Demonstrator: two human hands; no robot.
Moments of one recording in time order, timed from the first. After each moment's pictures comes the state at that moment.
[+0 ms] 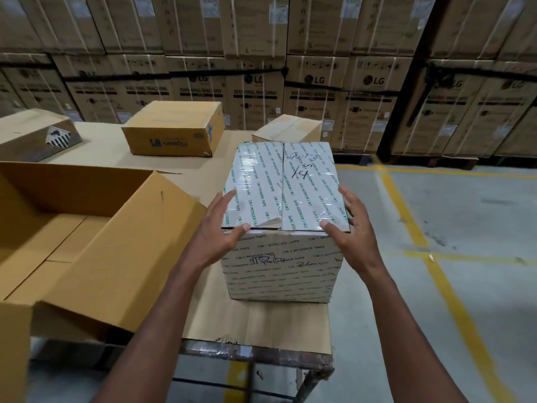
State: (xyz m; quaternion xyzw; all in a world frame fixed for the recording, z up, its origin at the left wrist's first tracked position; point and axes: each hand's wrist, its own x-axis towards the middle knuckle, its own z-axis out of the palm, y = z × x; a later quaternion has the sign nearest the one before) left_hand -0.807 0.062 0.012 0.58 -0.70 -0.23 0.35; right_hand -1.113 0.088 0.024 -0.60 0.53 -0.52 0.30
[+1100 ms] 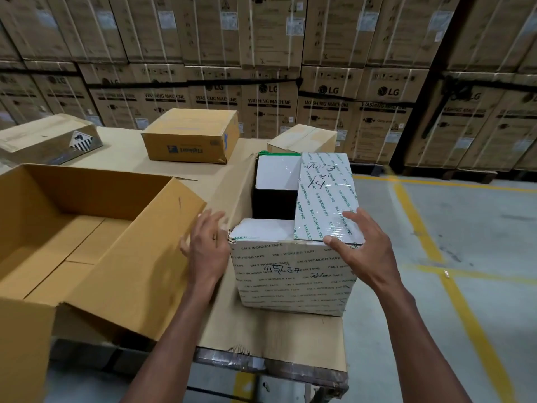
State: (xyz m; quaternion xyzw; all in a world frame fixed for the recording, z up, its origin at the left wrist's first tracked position) left_hand -0.793 0.079 0.001 0.70 -0.55 -0.10 0.44; right_hand -1.104 0.083 0.025 -0.64 0.63 -0.41 0.18
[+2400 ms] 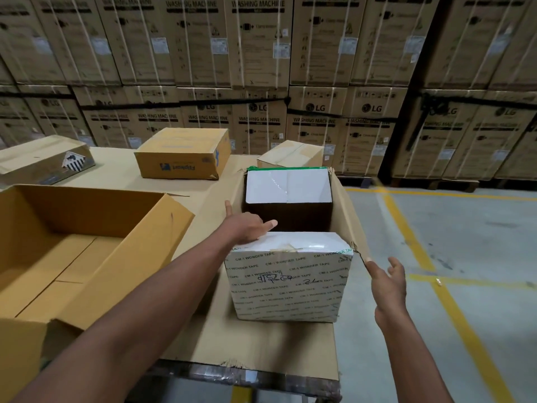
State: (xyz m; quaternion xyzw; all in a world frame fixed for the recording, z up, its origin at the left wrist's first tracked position) left_hand -0.854 -0.021 0.059 0.66 -0.73 -0.17 -0.06; right_hand -1.142 0.105 -0.019 -0.24 0.69 -0.58 0.36
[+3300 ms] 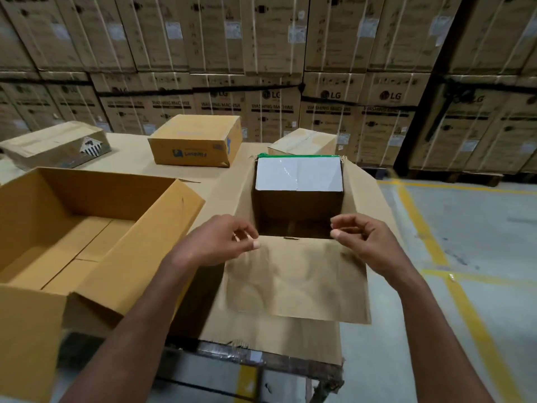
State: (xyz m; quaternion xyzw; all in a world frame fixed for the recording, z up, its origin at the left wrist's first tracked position) left_hand -0.808 0.119 0.108 0.60 -0.74 -0.26 0.15; right_hand -1.124 0.104 0.065 -0.64 0.53 -0.41 0.36
